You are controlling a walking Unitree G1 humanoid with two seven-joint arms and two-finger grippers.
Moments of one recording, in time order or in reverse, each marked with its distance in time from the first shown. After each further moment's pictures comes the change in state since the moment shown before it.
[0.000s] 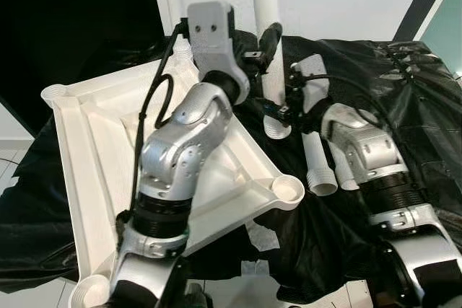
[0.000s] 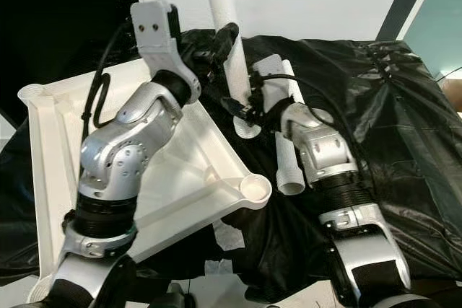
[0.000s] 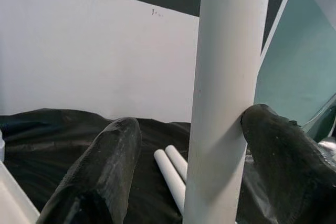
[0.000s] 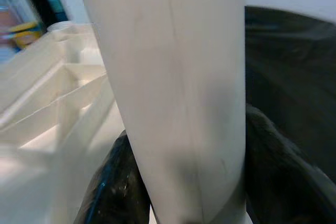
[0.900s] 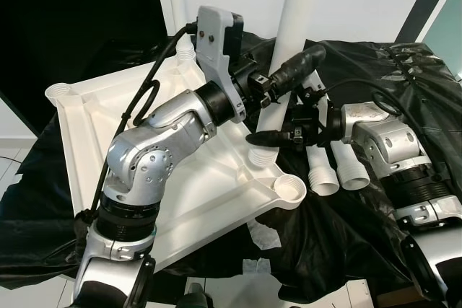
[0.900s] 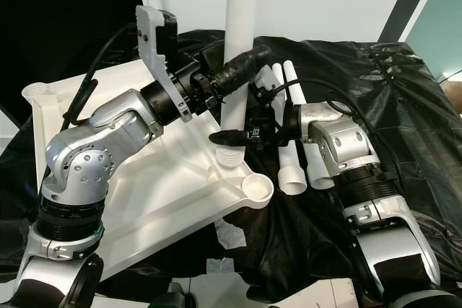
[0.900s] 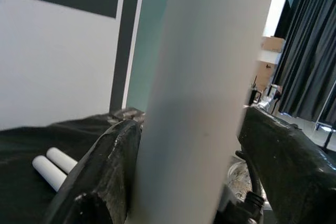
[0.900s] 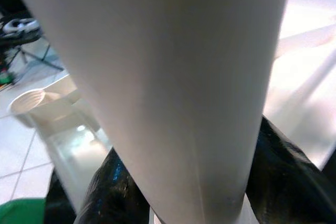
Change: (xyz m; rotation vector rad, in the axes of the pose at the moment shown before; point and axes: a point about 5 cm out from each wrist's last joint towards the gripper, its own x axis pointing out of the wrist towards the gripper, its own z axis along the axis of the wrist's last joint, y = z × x) left arm -0.020 -0.018 0.000 -0.084 0.092 -0.596; right arm -0.016 0.020 0.004 -0.081 0.040 0.616
